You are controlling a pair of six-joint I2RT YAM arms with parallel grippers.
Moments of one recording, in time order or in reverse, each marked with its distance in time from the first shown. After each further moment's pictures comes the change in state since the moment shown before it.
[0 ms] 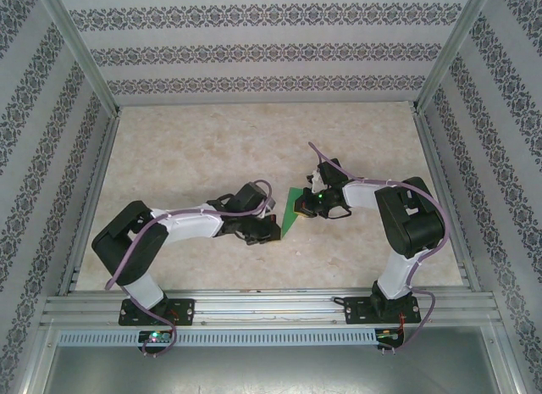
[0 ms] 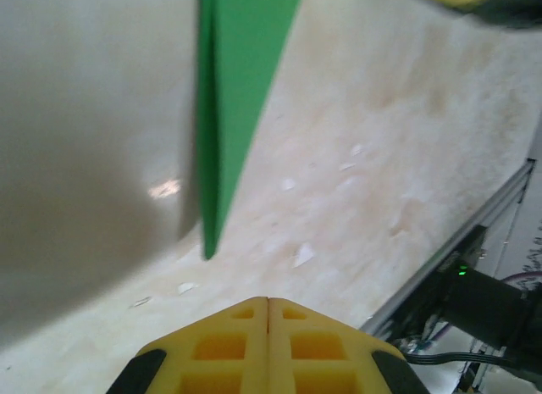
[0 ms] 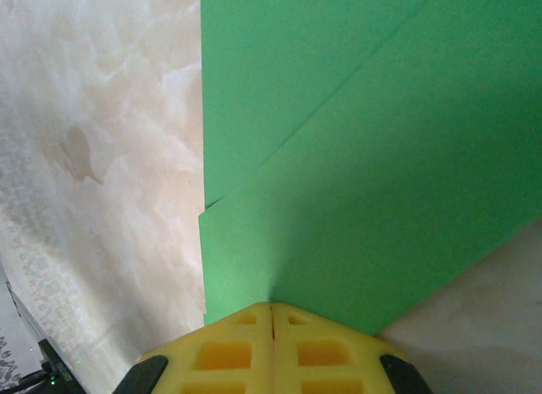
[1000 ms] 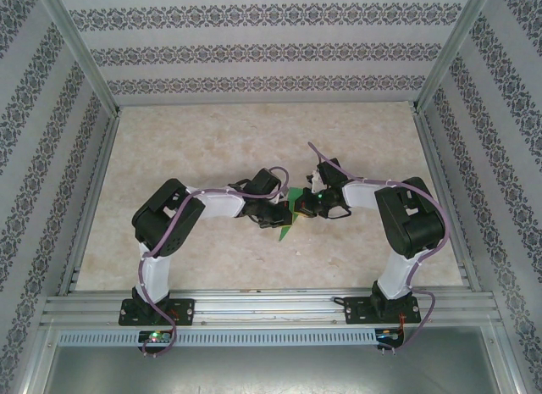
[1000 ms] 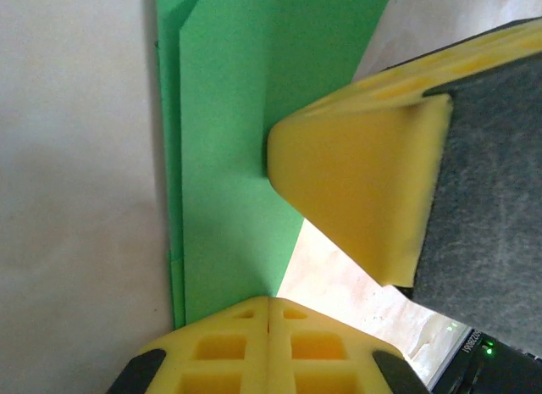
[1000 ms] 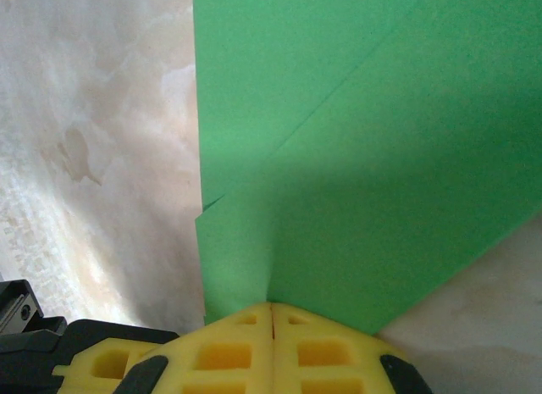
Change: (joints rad) left arm 0.049 0.319 0.254 0.017 0.023 0.130; right arm 0.005 -0.001 0.004 -0.007 0.012 0.000
